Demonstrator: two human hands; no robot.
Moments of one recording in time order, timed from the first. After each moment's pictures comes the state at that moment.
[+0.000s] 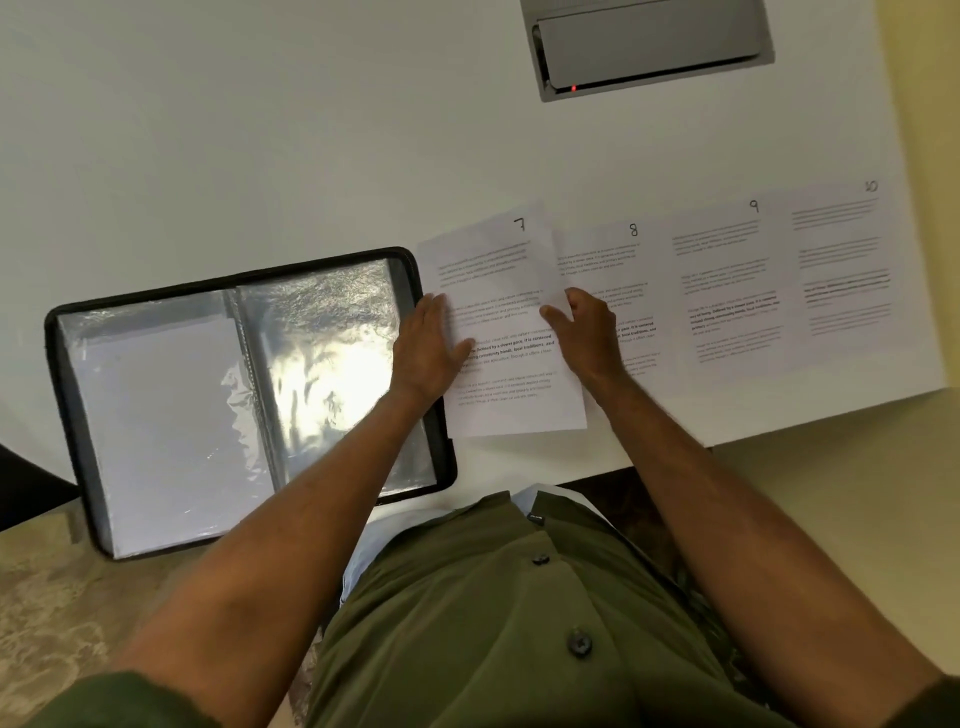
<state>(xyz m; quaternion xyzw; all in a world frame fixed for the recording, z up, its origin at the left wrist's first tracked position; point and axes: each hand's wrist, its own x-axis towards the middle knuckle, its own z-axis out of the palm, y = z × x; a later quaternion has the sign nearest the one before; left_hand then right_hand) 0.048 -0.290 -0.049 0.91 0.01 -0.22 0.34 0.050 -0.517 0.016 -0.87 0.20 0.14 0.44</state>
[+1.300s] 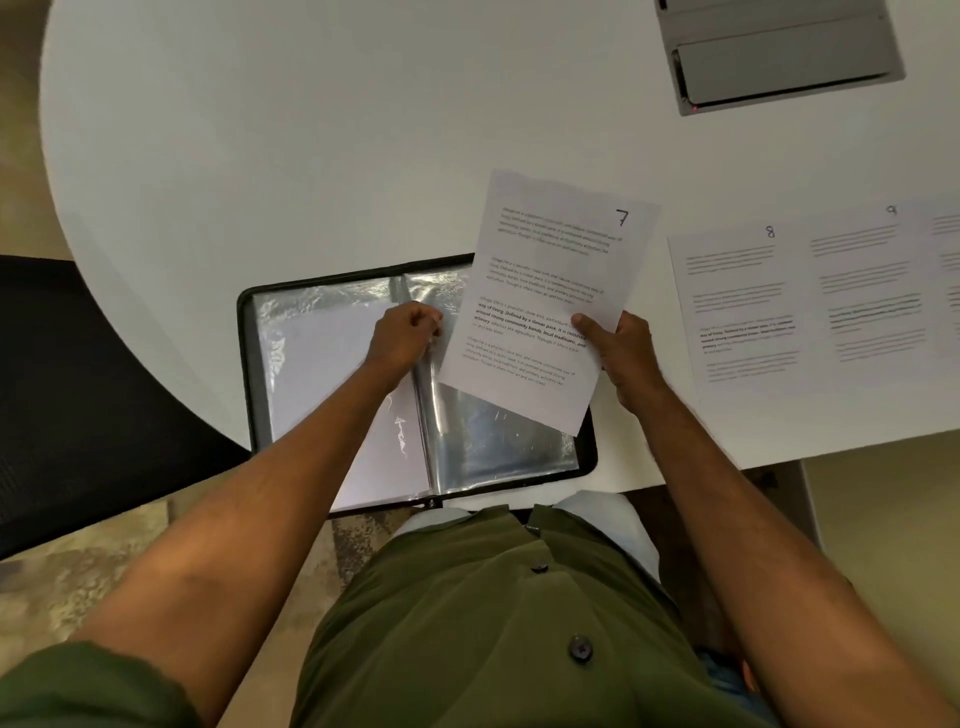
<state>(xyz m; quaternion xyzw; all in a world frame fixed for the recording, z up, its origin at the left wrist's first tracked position) 0.046 -0.044 -0.004 0.82 0.19 -0.23 0.50 0.011 -0.338 0.030 -0.71 0.27 0.15 0.63</state>
